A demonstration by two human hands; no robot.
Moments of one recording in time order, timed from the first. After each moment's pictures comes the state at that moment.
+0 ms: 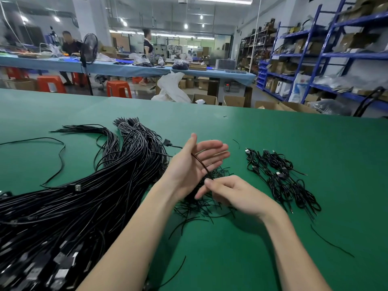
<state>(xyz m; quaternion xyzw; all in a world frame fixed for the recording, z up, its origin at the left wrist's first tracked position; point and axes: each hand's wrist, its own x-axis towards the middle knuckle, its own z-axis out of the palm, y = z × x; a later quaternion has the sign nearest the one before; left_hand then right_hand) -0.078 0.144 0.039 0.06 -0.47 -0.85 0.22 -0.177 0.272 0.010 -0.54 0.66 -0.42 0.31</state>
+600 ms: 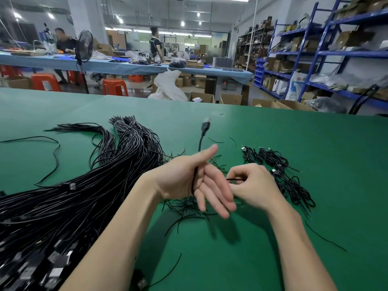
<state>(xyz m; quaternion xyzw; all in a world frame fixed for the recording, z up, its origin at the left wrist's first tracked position) -0.048 0.147 0.062 -0.09 -0.65 -0.74 -0.15 -0.192 0.296 0.021 -0.45 0.82 -0.37 0.04</state>
